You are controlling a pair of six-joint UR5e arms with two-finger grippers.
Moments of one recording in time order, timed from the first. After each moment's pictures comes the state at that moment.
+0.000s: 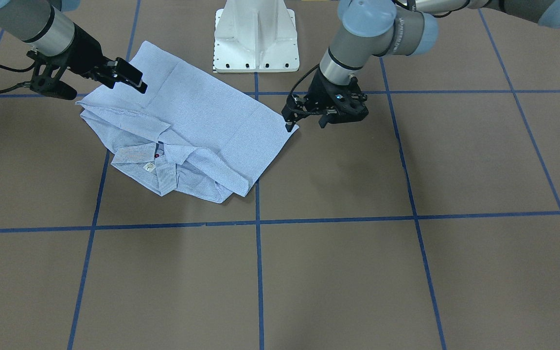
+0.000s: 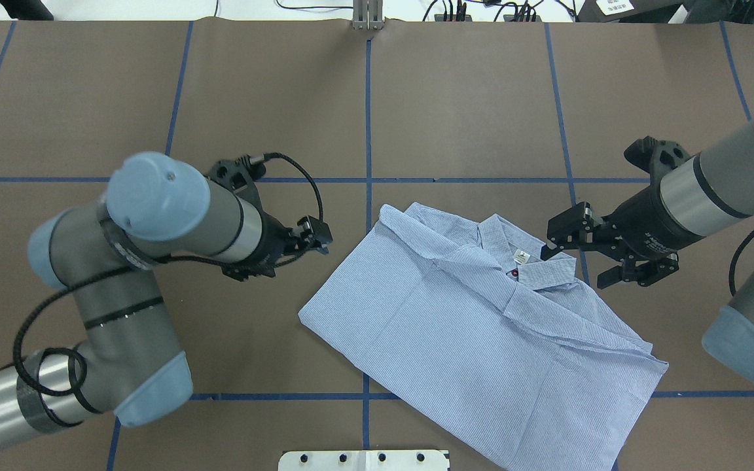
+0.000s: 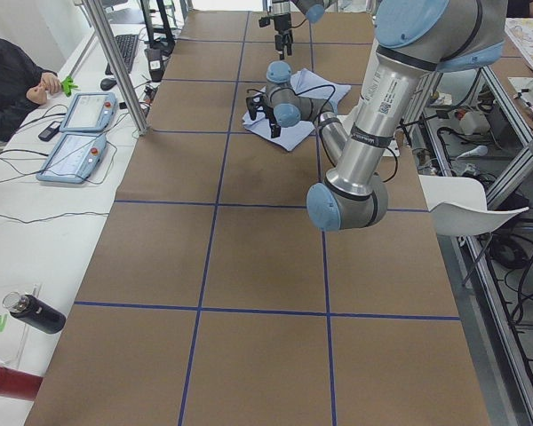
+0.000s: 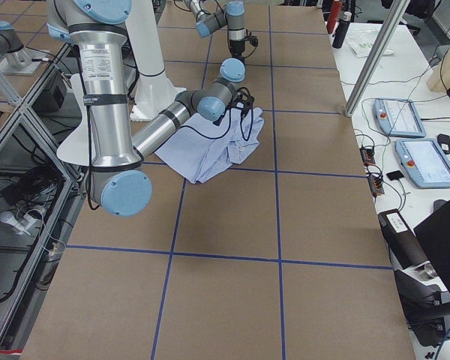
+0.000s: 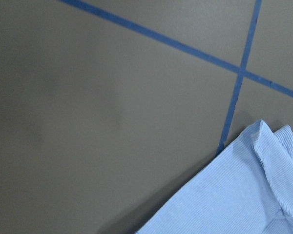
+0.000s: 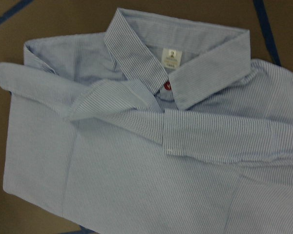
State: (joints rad) left arm -0.48 -2.08 -1.85 -1.87 -1.88 -1.66; right arm 0.81 -1.45 2.12 -1.33 2.34 1.46
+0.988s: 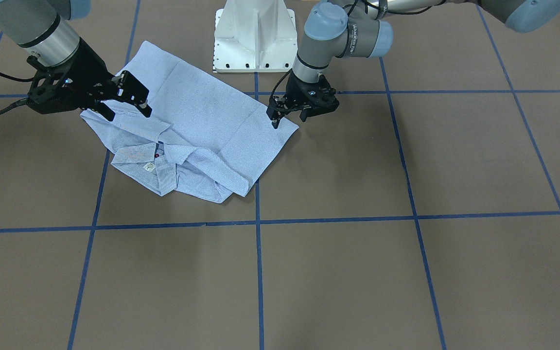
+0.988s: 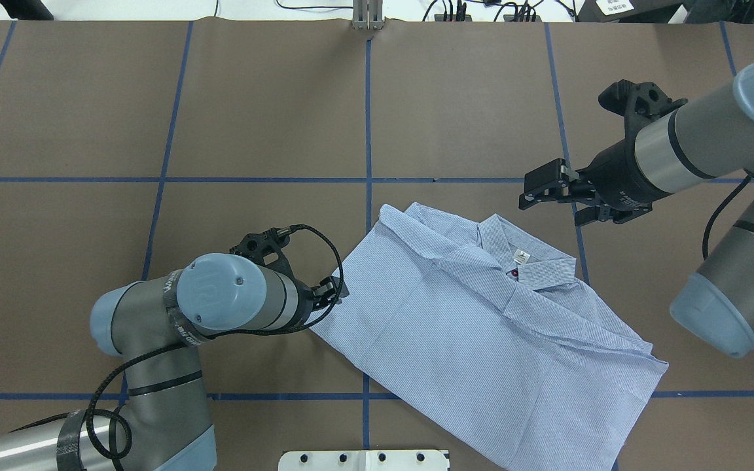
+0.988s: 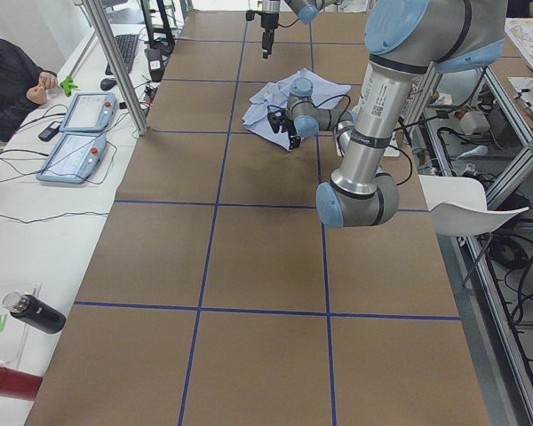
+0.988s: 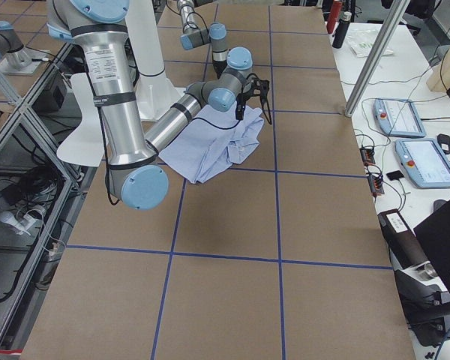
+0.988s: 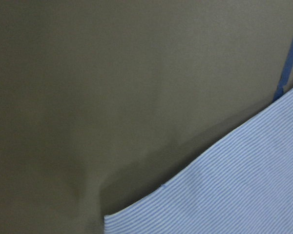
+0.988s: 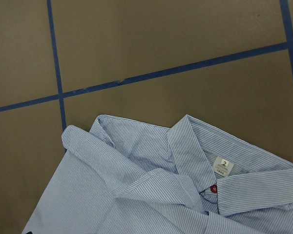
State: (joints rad) left arm -0.35 -2.08 -1.76 -1.87 -1.71 -1.78; right arm 0.82 -1.34 2.07 -1.33 2.20 1.29
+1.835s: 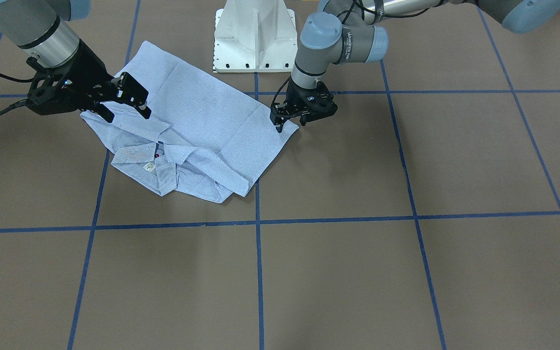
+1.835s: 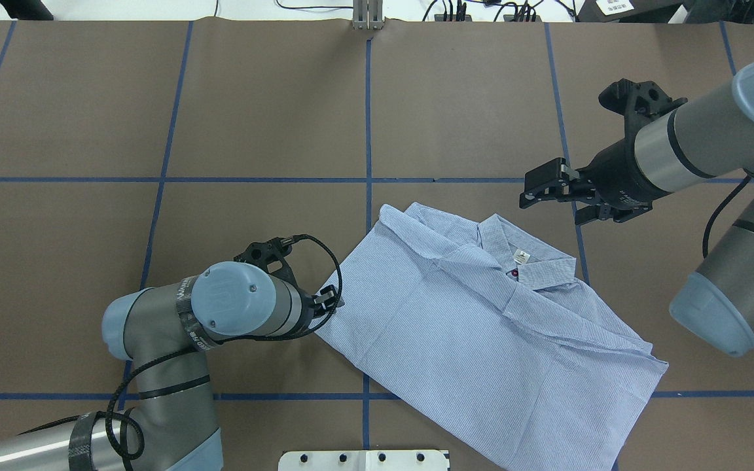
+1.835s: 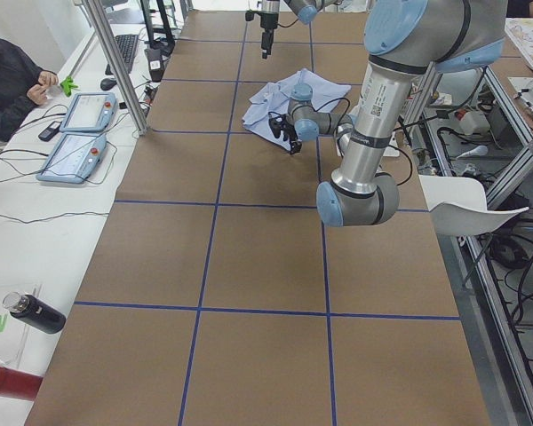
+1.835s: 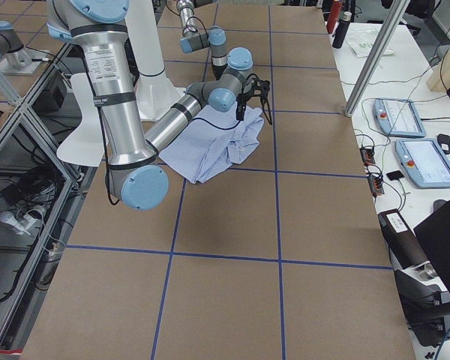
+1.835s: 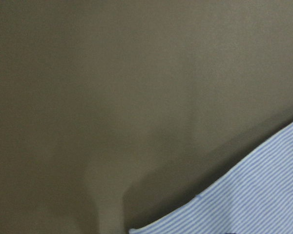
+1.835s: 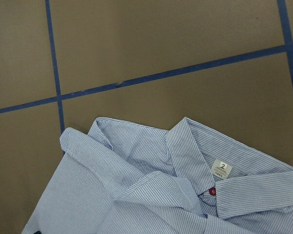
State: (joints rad) left arm -0.33 -2.08 -1.72 -1.86 -1.71 -1.78; right arm 0.82 -1.34 2.07 -1.33 2.20 1.29
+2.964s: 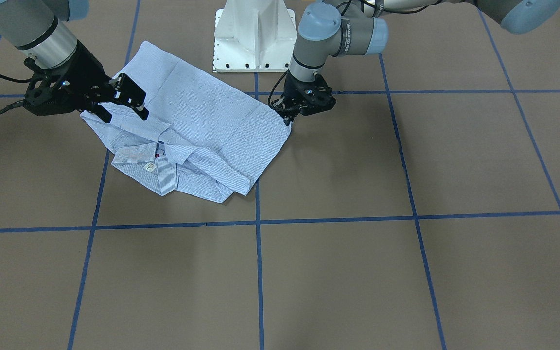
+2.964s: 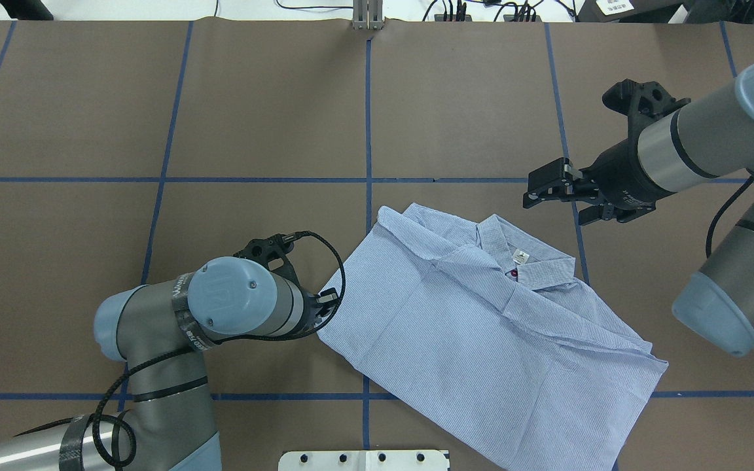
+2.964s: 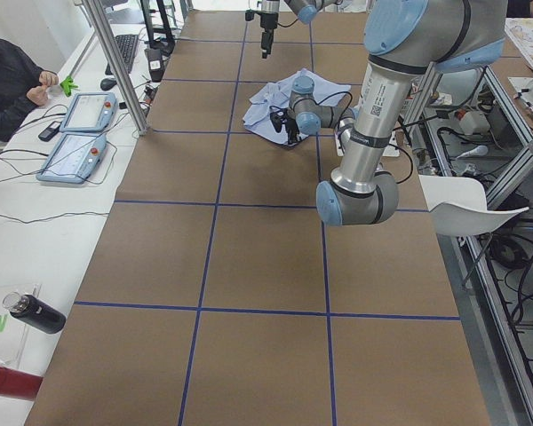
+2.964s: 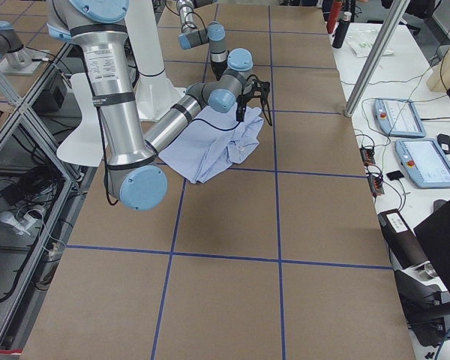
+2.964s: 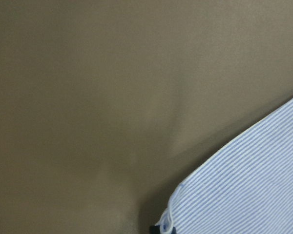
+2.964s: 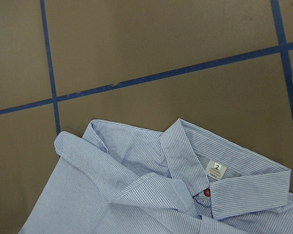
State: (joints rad) left arm -0.34 -2.09 -1.79 -1.78 -1.72 -1.77; right arm 0.83 -1.35 2.07 -1.33 2.20 1.28
